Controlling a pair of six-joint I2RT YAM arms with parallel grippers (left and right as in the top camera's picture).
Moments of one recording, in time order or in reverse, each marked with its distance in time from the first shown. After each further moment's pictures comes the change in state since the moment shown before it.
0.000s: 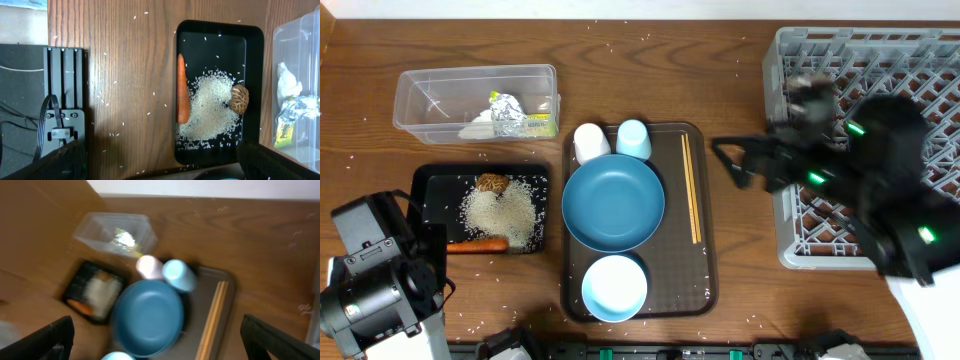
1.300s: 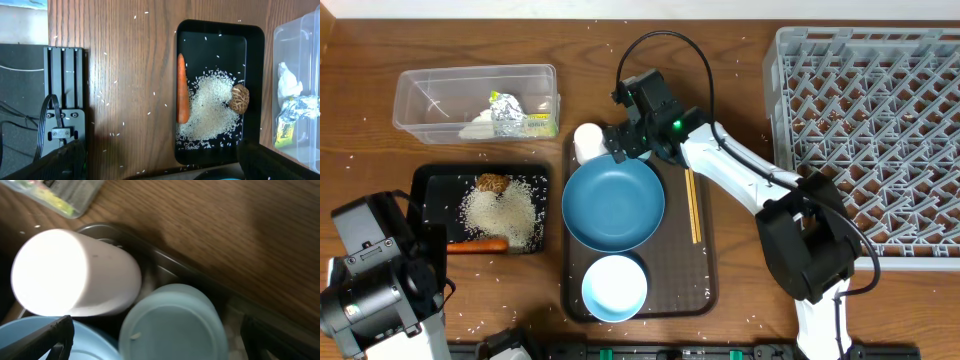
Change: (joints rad) left arm 0.000 0.000 0.000 -0.001 0.000 0.000; right arm 0.241 0.909 0.150 0.432 0.193 -0.103
